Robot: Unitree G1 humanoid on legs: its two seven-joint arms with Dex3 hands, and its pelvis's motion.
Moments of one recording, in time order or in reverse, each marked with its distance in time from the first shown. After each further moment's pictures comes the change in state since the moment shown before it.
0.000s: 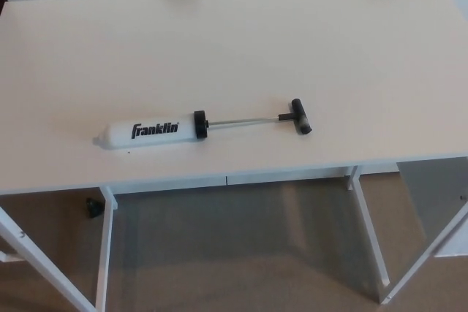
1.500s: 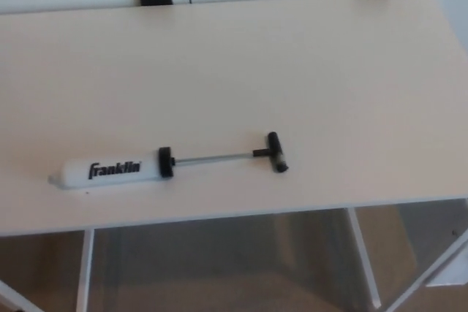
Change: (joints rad) left_arm -0.027 0.004 -0.003 -0.020 -0.036 0.028 -0.053; right_arm -0.037 -0.022 0.026 -0.032 -0.018 0.000 -0.032
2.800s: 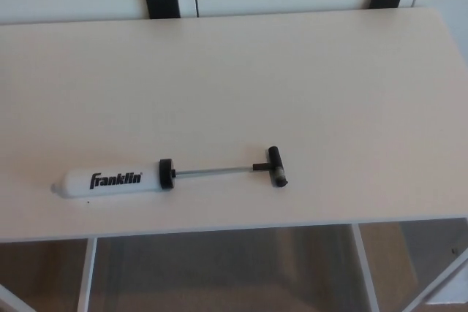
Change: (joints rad) left_arm 0.321 -0.012 0.442 -0.601 -0.164 0.110 0.184; right_arm 0.053 0.038 -0.010 -0.234 0.028 0.027 -0.013
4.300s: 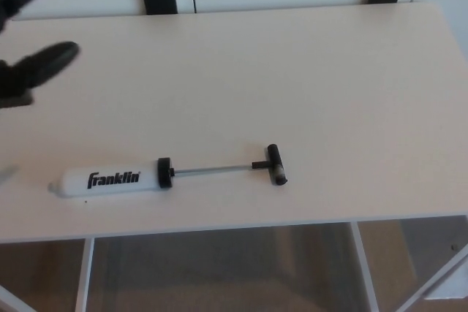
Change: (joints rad) left_arm -0.834 0.401 -0.806 -0.205 0.312 0.003 0.059; right_arm 0.034 0.023 0.003 -0.089 0.007 0.018 -0.001
